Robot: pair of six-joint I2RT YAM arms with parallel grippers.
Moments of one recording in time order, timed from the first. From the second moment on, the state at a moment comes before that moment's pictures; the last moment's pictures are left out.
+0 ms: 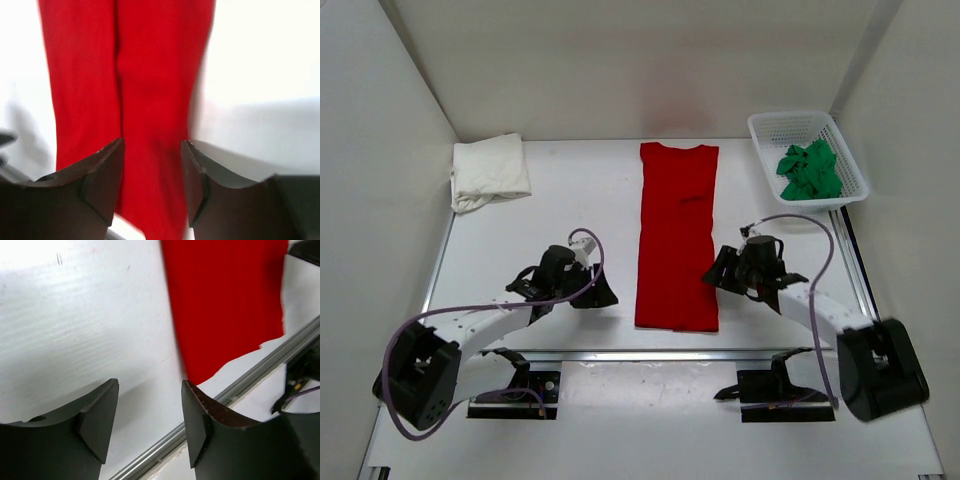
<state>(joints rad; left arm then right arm) -0.52 1.11 0.44 -0.07 0.34 -0.56 0.28 1.26 0.46 0.01 -0.29 0.59</state>
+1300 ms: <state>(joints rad) -0.75 0.91 0.35 -0.14 0.36 -0.72 0.79 0.53 0.31 -0.58 -0.13 0.99</state>
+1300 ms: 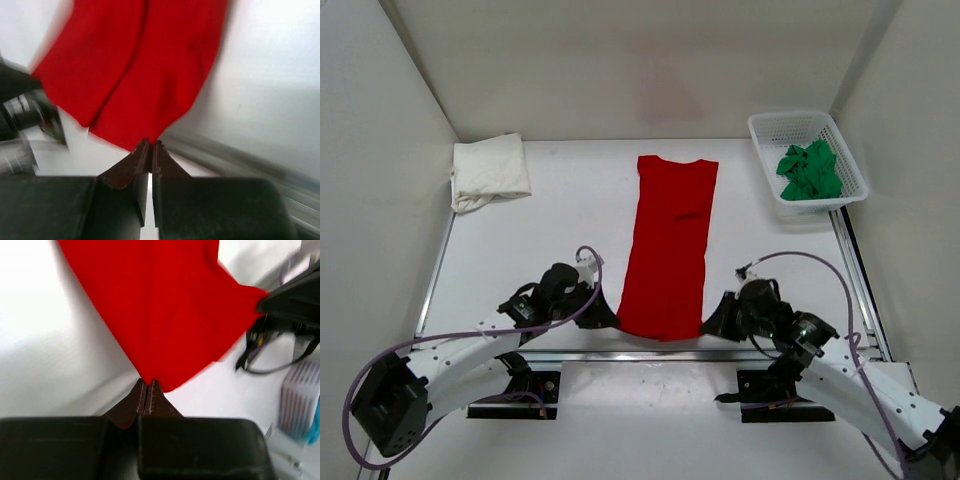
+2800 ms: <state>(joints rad) -0.56 1.76 0.90 0.21 0.33 -0.74 0.29 1.46 0.78 -0.06 -0.33 0.47</state>
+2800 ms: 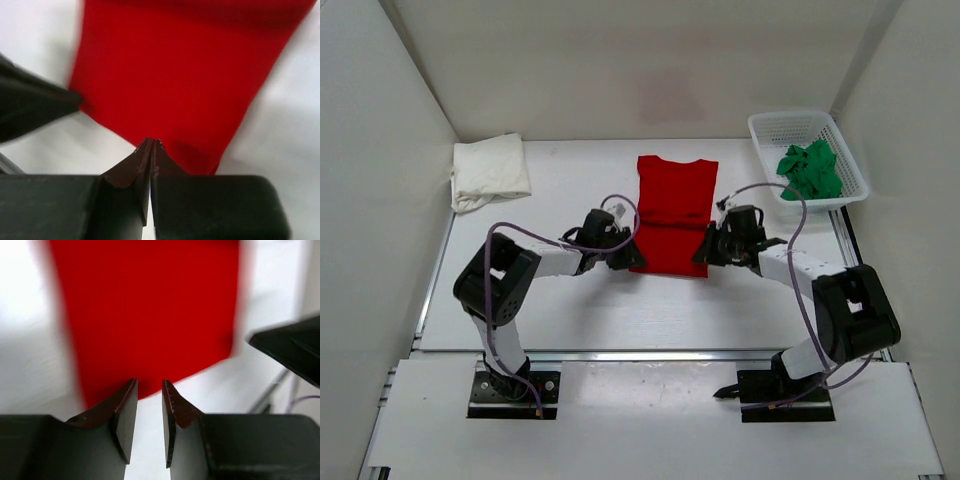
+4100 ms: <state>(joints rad) -0.59 1.40 0.41 0.26 0.30 -0.70 0.35 1.28 0.36 0.13 -0.41 0.55</state>
